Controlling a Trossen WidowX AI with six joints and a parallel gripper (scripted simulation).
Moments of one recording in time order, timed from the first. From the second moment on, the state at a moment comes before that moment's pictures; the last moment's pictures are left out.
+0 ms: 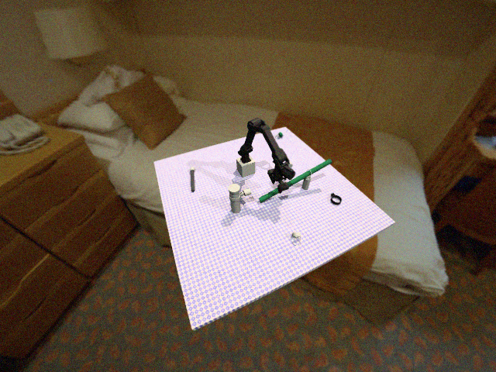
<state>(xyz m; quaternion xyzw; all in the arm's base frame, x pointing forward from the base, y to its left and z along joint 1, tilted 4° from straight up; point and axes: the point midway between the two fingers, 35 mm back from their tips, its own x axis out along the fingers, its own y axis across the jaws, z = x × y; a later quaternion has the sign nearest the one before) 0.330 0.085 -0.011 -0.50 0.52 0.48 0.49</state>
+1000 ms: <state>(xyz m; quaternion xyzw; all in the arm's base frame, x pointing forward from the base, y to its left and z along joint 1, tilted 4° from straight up) 0.327 0.082 -0.053 -0.50 0.53 0.48 0.49</state>
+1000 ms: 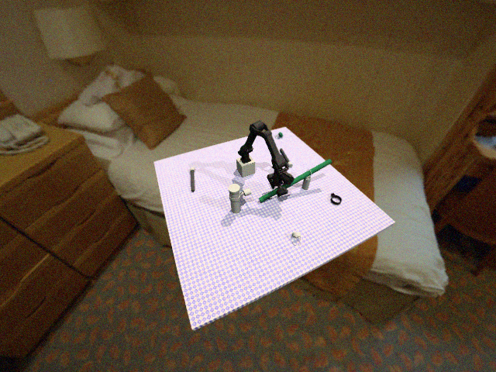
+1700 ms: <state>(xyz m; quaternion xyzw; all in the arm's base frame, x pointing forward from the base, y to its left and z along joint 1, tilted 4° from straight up) 0.328 0.082 -0.053 -0.50 0.53 0.48 0.49</state>
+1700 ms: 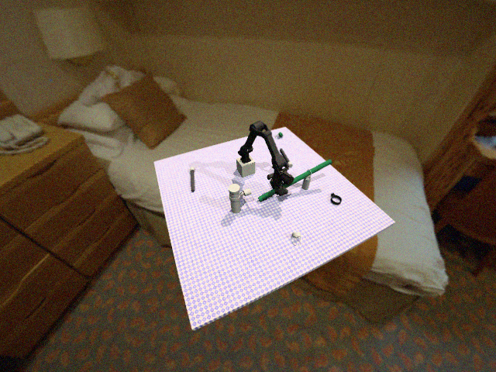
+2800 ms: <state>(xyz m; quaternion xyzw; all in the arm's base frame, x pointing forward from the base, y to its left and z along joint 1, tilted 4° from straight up) 0.332 0.049 0.023 -0.57 0.59 0.41 0.40</state>
